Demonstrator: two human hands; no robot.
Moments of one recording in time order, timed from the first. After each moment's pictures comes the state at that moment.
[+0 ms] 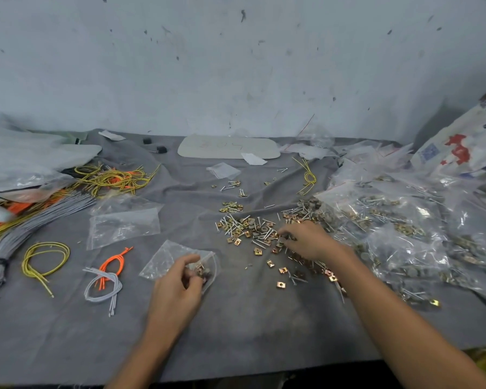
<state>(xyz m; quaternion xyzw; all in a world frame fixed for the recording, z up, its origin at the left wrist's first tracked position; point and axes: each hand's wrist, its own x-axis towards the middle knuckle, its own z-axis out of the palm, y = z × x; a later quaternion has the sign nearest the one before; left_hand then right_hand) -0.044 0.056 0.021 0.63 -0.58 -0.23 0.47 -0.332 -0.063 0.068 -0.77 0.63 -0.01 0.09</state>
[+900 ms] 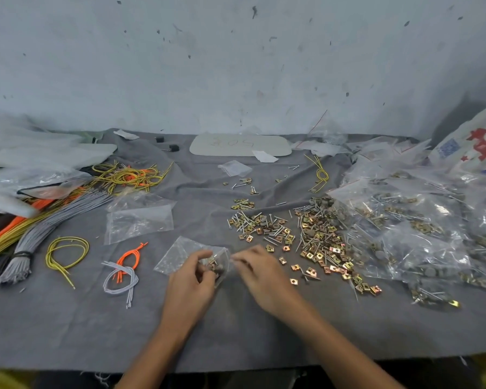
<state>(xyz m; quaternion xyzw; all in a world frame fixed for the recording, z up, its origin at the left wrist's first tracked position) -0.042 0.055 0.020 0.62 -0.58 -0.24 0.47 -0.217 0.031 0.037 -0.78 0.48 -0.33 0.22</state>
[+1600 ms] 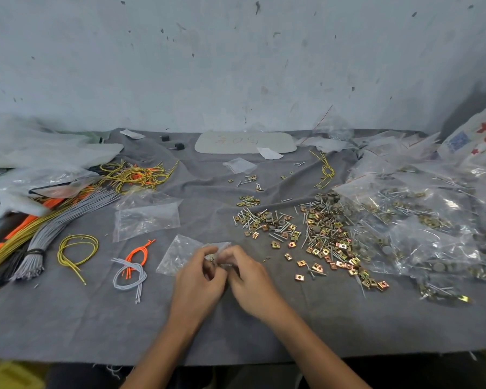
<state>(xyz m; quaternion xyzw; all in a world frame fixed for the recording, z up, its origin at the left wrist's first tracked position) -0.042 0.061 0.029 0.65 -0.58 -0.22 0.44 -0.177 0.040 0.020 -0.74 0.45 -0.39 0.31</state>
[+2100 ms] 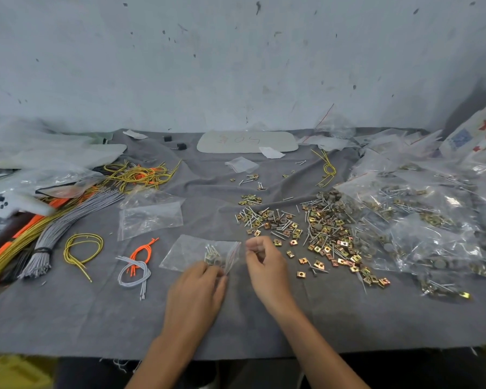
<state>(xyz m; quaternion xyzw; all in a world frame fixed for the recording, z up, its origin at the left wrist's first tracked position) -0.035 0.089 0.027 0.65 -0.71 0.03 0.28 -0.186 0.029 0.014 -0.57 0.55 -0.52 0.31</state>
